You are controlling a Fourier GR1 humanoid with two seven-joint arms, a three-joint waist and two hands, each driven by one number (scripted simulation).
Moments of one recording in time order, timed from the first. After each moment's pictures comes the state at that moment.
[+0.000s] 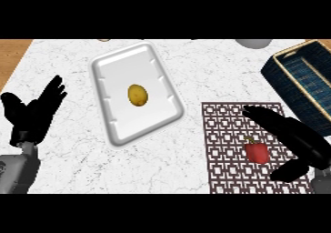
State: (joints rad) left arm -0.22 0.36 0.04 -1.35 0.18 0.03 0.18; right arm -0.09 -0.43 0.07 -1.60 0.75 0.40 -0.36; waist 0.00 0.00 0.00
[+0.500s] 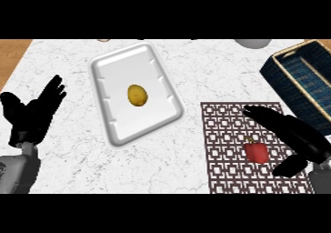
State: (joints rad) left arm -0.21 0.33 0.08 -1.38 0.13 0.01 0.21; right arm -0.13 -0.43 0.05 -1.50 0.85 0.40 -0.43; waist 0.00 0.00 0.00
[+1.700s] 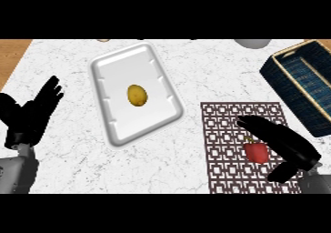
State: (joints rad) left arm -0.20 0.29 0.15 -1.40 0.08 -0.05 0.24; right arm -0.09 -0.36 0.05 -1.41 1.00 0.31 -0.54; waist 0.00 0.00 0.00
